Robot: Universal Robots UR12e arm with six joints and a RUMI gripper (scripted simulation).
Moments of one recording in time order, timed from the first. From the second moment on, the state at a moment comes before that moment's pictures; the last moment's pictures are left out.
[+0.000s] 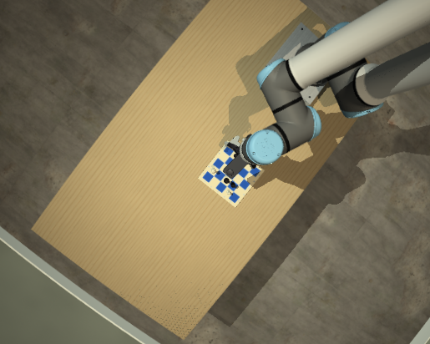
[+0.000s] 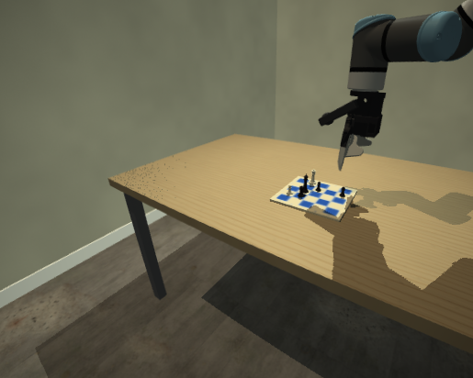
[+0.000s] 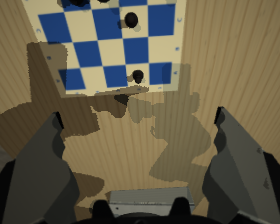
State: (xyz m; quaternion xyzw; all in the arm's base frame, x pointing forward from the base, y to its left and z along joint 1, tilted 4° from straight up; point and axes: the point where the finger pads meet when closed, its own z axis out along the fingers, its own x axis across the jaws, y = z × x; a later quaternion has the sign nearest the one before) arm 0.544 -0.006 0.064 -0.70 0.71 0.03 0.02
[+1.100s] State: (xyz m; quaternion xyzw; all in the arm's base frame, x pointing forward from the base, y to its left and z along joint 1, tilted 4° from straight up) arm 0.612 0.011 0.081 -0.36 0.93 0.04 0.01
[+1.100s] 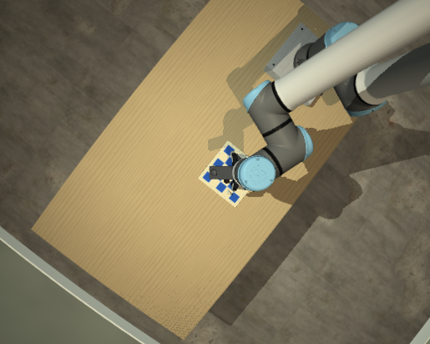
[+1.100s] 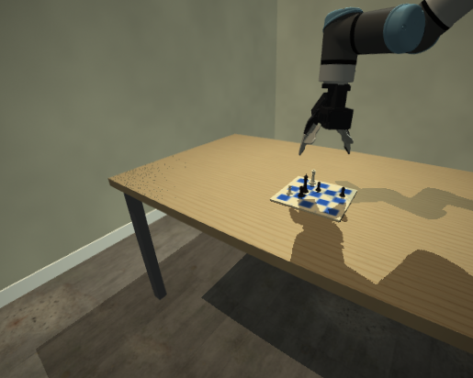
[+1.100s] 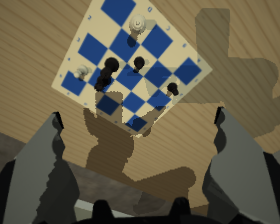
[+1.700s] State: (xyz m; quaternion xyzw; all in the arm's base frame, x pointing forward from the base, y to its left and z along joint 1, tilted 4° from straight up) arm 0.645 0.028 0.089 -0.13 0.99 0.04 0.00
